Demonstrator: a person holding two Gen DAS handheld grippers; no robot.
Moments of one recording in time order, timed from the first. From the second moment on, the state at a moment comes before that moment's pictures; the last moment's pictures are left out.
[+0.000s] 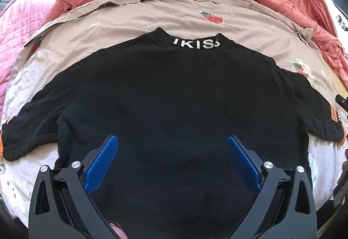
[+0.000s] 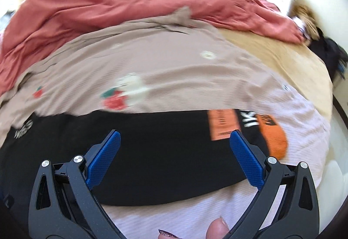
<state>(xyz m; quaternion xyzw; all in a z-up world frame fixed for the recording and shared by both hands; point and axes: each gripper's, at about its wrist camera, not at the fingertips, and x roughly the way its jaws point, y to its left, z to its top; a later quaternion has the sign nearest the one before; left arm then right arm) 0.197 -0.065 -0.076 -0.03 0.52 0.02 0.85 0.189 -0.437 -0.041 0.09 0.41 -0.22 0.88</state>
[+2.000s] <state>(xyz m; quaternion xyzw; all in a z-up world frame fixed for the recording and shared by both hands) 0.174 0.008 -0.073 -0.10 0.52 0.07 0.85 0.180 -0.217 -0.044 0.05 0.40 0.30 0.87</state>
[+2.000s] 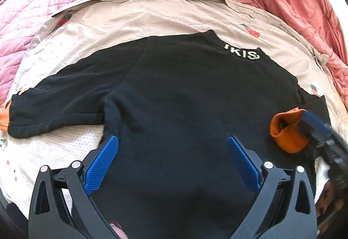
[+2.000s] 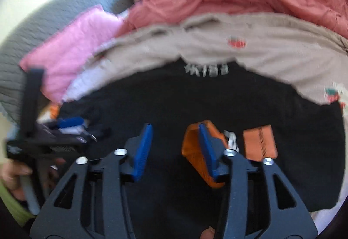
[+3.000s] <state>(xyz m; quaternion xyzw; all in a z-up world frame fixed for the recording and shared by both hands) 0.236 -0.166 -0.085 -0.03 0.52 -0.21 0.83 0.225 -0.341 -0.069 0.10 0.48 0.09 0.87</state>
